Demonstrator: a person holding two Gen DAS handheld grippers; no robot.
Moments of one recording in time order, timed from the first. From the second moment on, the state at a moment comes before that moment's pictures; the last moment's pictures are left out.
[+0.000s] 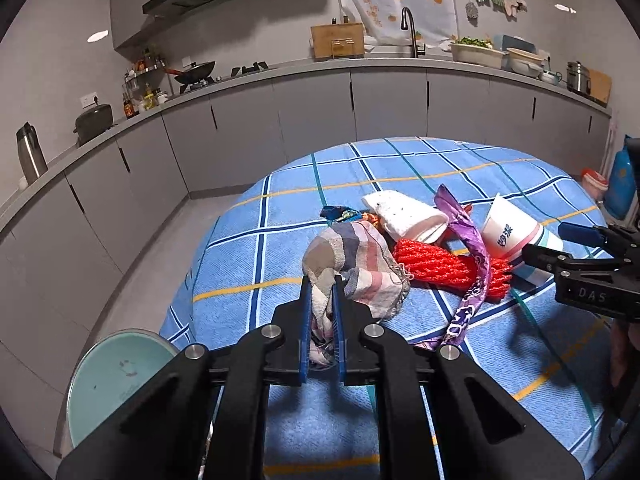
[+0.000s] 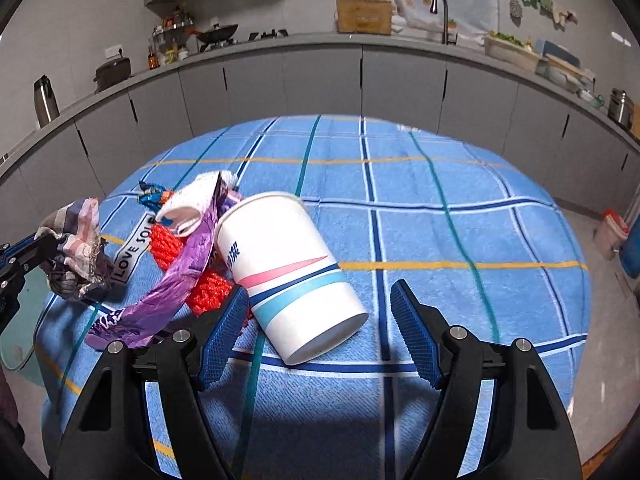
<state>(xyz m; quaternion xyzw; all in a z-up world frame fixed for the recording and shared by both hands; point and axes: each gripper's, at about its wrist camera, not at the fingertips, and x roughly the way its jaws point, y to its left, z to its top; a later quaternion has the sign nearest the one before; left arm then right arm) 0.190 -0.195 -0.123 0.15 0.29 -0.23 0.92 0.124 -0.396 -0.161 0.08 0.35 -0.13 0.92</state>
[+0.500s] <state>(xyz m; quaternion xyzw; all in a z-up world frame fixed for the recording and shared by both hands) 0.177 -0.185 -0.103 0.14 0.27 -0.24 0.92 0.098 -0.397 -0.144 0.11 0.32 -0.13 0.93</state>
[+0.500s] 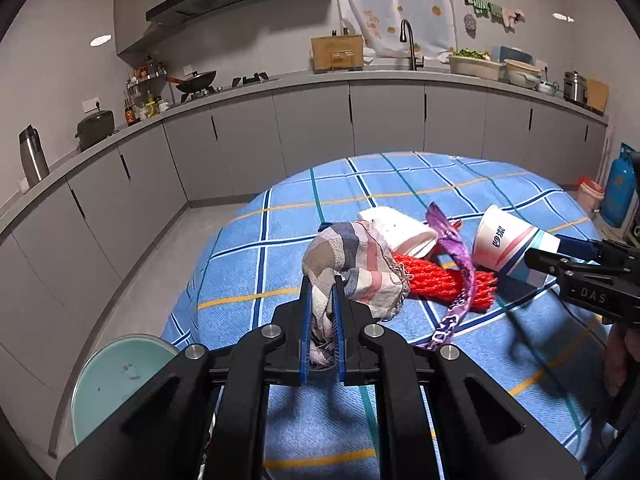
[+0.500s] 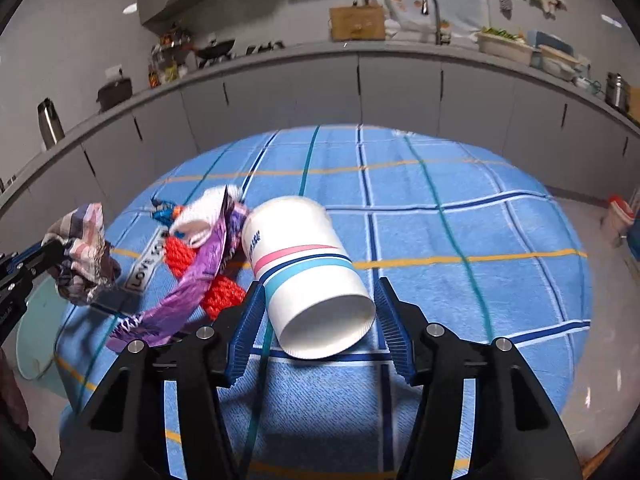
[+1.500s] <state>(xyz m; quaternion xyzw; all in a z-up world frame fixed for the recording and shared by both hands) 0.161 -0.139 -0.073 0.12 0.24 -0.20 0.94 0.075 -0.336 -0.084 0.08 0.23 -0.10 0.97</state>
